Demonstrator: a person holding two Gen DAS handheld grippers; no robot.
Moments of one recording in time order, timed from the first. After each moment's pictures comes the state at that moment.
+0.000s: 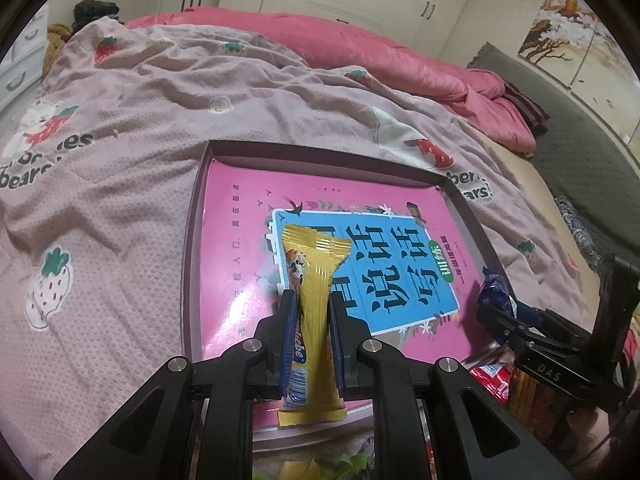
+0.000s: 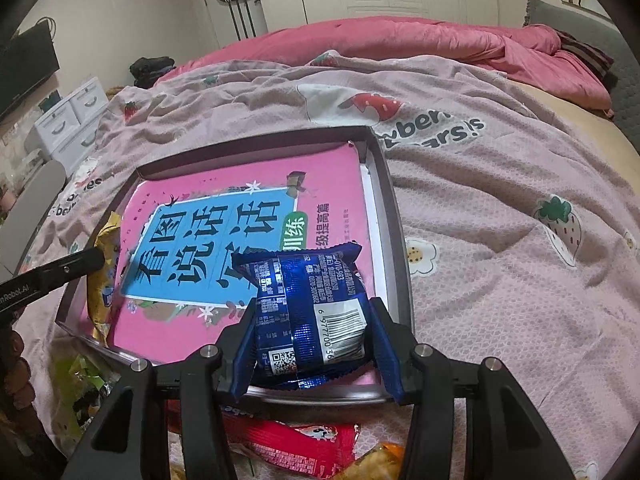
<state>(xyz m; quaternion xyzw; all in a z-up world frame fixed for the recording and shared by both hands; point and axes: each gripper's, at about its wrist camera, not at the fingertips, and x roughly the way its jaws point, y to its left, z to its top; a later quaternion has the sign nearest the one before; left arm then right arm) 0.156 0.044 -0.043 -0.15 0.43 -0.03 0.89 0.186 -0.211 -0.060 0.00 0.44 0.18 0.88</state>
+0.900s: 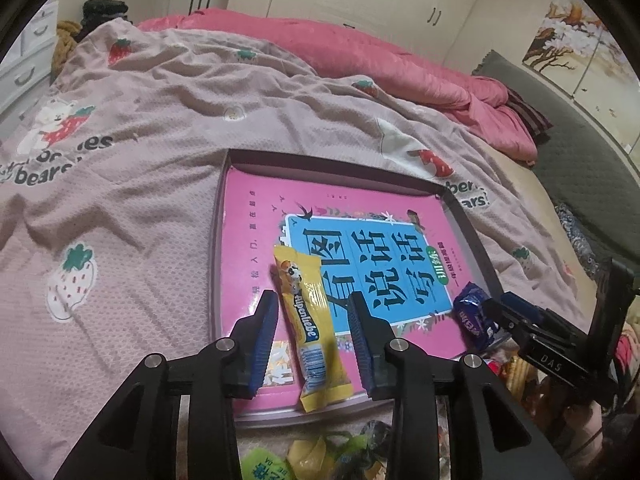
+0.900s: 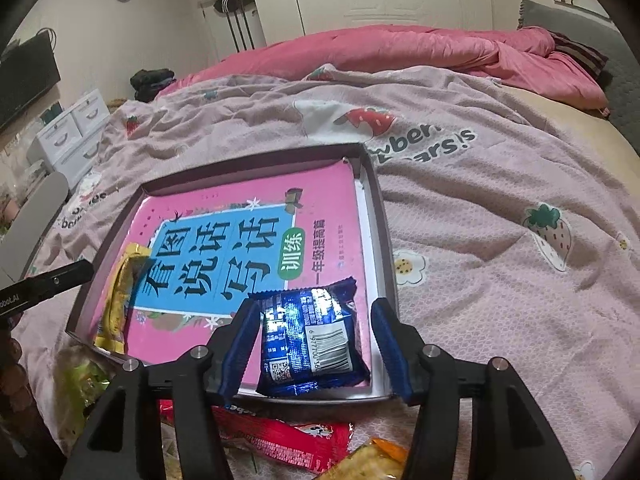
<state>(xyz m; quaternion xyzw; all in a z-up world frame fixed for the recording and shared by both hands) 0.140 0.055 -0.024 -0.16 0.43 -0.02 0.89 0.182 -0.222 -0.044 0.02 0.42 0.18 0.89</state>
